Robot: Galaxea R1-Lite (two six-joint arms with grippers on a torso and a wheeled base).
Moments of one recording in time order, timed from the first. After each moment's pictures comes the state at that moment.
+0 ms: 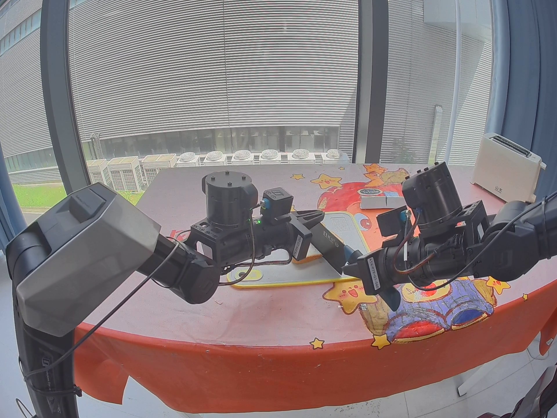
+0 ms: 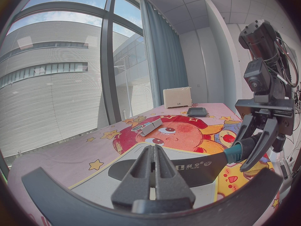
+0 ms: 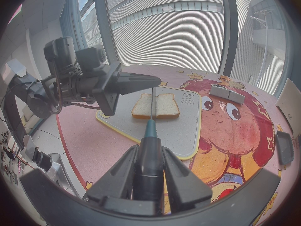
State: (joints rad) left arm -0.56 2.26 -1.25 -0.87 -0.37 0.15; right arm 0.63 1.81 -1.05 -0.02 0.00 0.15
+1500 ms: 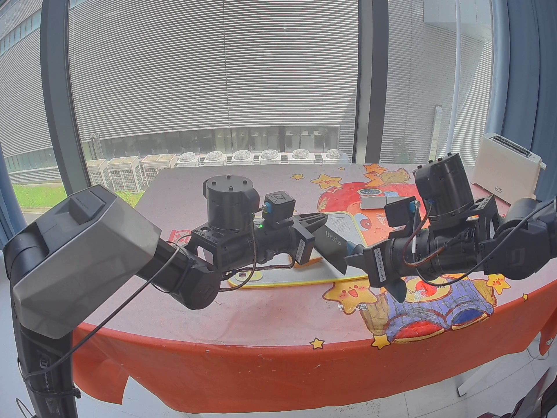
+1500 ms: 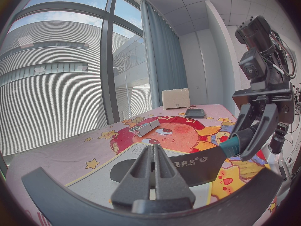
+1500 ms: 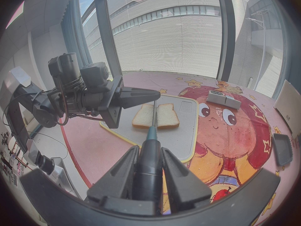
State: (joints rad) left arm -0.58 2.26 -1.21 -0.88 -0.36 0.15; right arm 0.63 1.77 -1.04 -0.06 0.00 0.16
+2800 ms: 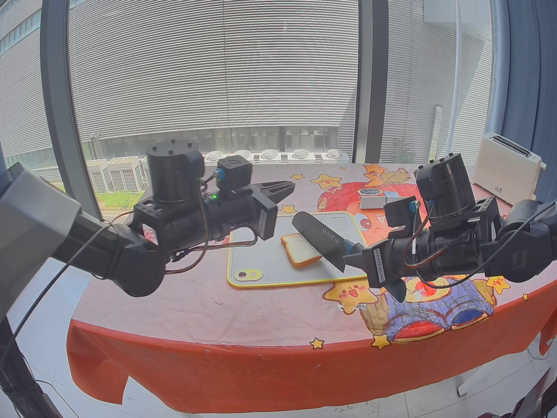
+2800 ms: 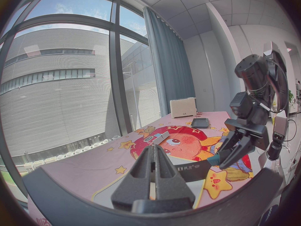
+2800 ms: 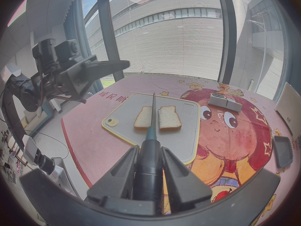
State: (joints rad) left arm -0.51 2.00 -1.08 -0.86 -0.34 0.15; right arm 0.63 1.76 -1.03 -0.07 0.00 0.15
